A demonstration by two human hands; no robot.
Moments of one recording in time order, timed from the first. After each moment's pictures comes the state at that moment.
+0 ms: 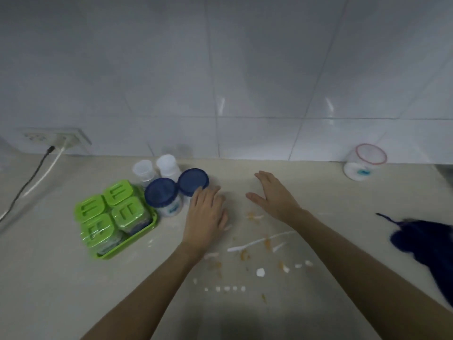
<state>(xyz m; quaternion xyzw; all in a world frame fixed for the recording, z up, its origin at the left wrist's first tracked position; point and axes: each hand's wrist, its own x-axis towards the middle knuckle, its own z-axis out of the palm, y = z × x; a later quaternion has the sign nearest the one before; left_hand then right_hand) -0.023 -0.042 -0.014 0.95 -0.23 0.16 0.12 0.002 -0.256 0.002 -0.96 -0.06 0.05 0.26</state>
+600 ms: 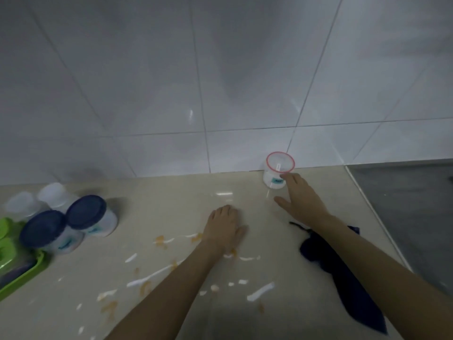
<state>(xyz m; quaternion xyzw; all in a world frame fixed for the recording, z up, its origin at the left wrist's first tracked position) -0.013 -0.327 -0.045 0.95 -0.28 -0.12 0.08 -0.038 -0.549 0.010 -0.98 0.05 -0.03 0.19</state>
